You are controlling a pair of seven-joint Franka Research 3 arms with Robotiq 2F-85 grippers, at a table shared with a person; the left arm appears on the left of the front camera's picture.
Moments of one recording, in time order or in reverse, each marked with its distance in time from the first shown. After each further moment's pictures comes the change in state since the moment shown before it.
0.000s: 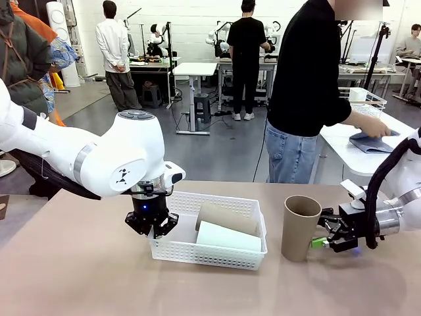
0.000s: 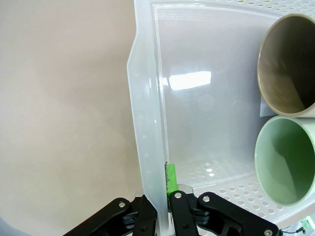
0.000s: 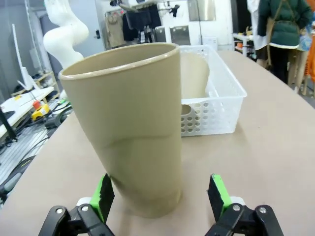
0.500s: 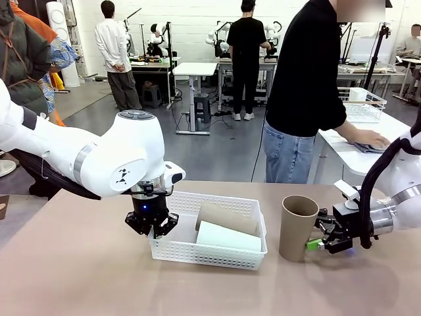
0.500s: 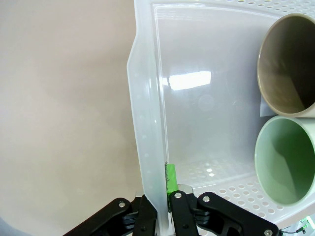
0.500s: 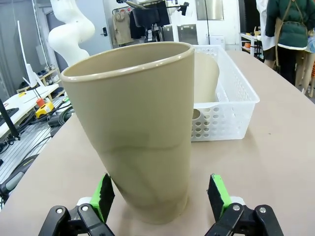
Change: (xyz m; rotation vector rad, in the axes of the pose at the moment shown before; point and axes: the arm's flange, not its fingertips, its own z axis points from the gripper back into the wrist) left arm 0.000 0.000 0.000 0.000 0.000 0.000; right arm 0.003 -0.001 -0.014 0.029 0.011 0.009
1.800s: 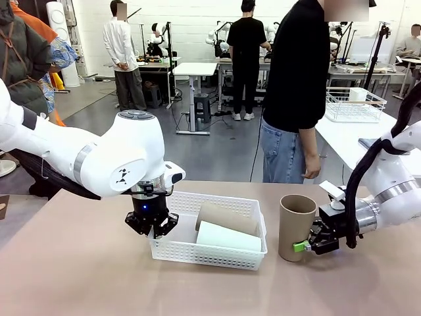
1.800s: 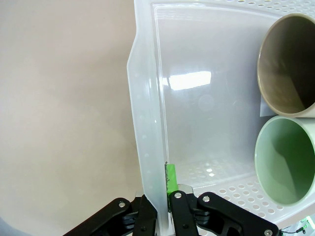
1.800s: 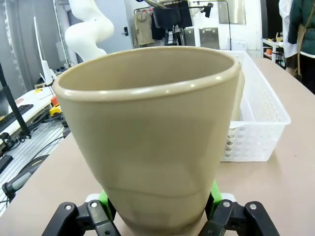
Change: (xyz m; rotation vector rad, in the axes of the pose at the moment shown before) left arm 0.000 0.000 0.000 0.000 0.000 0.000; right arm 0.006 -0.006 -0.035 0.113 -0.010 0.022
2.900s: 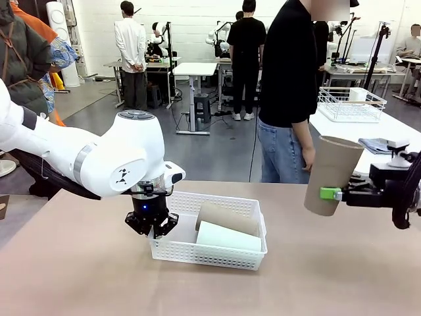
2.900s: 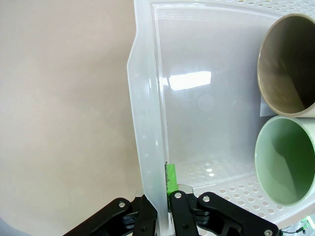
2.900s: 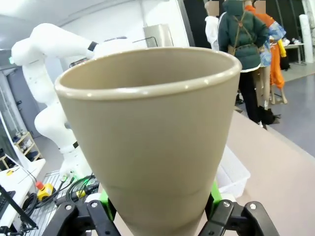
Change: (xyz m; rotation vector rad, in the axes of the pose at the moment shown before) left arm 0.000 0.000 0.000 0.000 0.000 0.000; right arm 0.129 0.119 0.048 -0.356 -0.198 -0.184
